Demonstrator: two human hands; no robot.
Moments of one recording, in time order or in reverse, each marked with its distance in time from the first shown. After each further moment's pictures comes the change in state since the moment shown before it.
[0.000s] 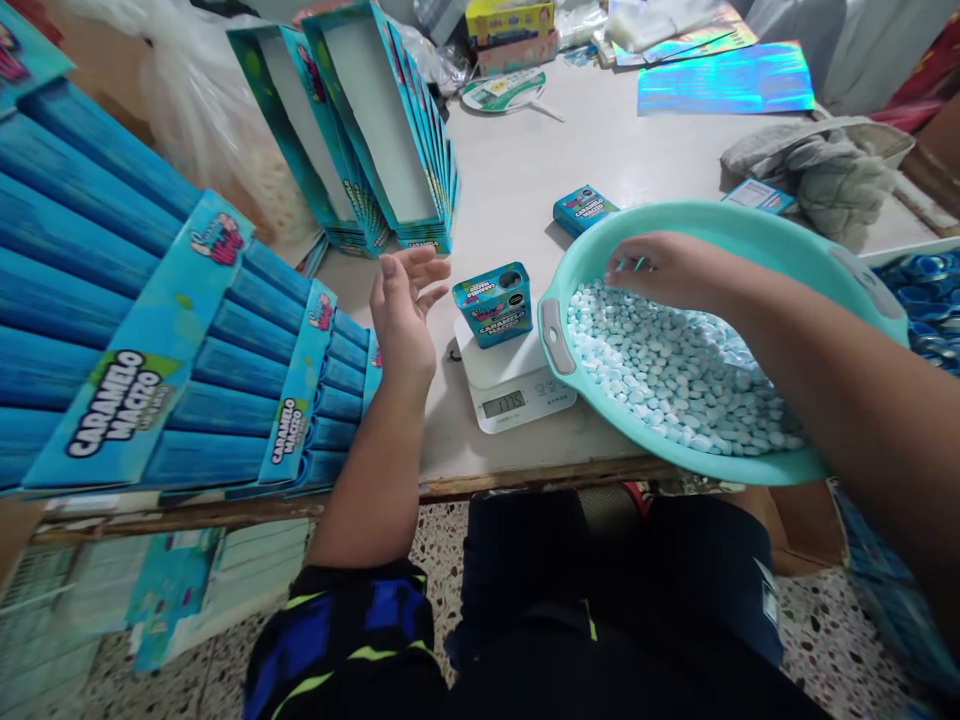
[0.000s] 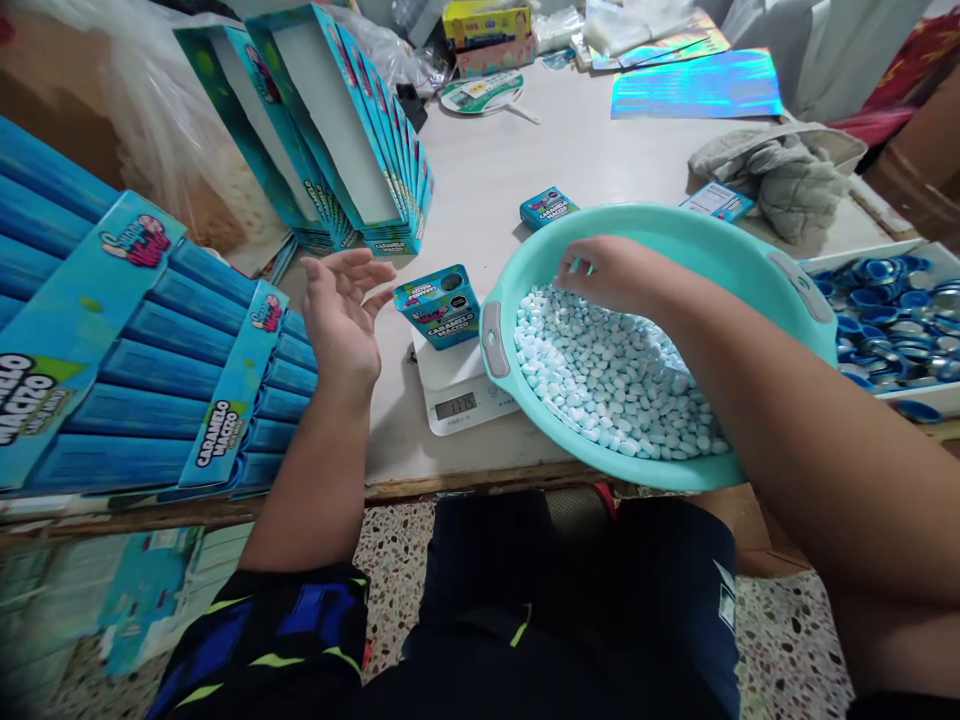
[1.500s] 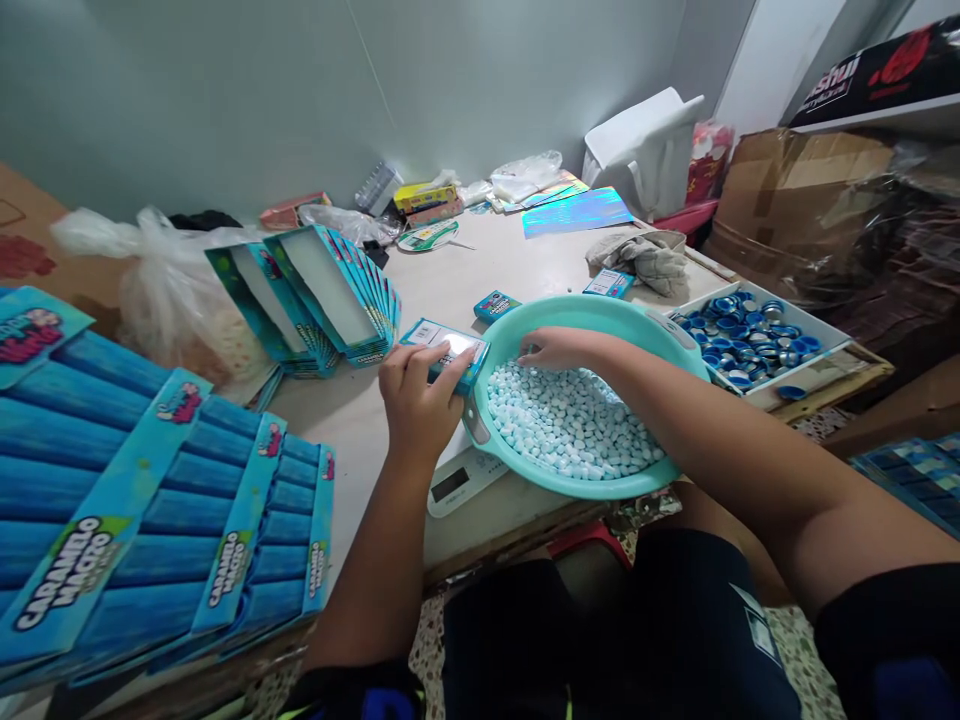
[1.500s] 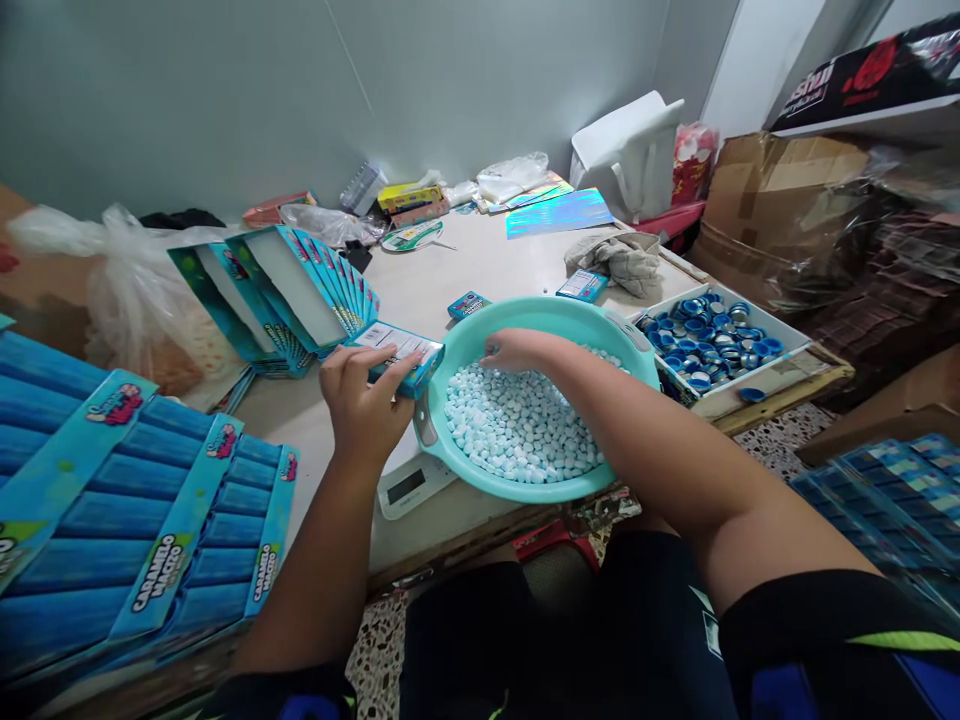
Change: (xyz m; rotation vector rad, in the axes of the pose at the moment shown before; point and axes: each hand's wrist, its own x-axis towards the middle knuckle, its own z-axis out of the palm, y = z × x) left_hand -0.003 0.032 0.066 0.928 -0.200 1.053; right_hand 0.017 0.009 -0.005 0.010 -0.178 -0.021
